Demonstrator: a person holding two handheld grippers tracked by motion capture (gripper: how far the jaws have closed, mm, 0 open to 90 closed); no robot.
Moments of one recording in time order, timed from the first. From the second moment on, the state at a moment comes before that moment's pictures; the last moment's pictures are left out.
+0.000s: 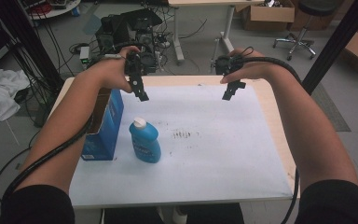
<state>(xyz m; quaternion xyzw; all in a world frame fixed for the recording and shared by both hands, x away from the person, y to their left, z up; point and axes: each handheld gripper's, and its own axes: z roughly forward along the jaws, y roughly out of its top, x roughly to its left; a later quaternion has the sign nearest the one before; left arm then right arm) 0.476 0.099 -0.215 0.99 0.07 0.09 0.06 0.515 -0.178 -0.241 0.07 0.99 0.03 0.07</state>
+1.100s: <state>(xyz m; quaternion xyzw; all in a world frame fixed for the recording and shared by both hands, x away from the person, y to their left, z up) 0.414 0.130 -0.189 0.99 0.01 0.09 0.09 0.499 -0.180 -0.238 0.08 0.99 0.05 0.07</state>
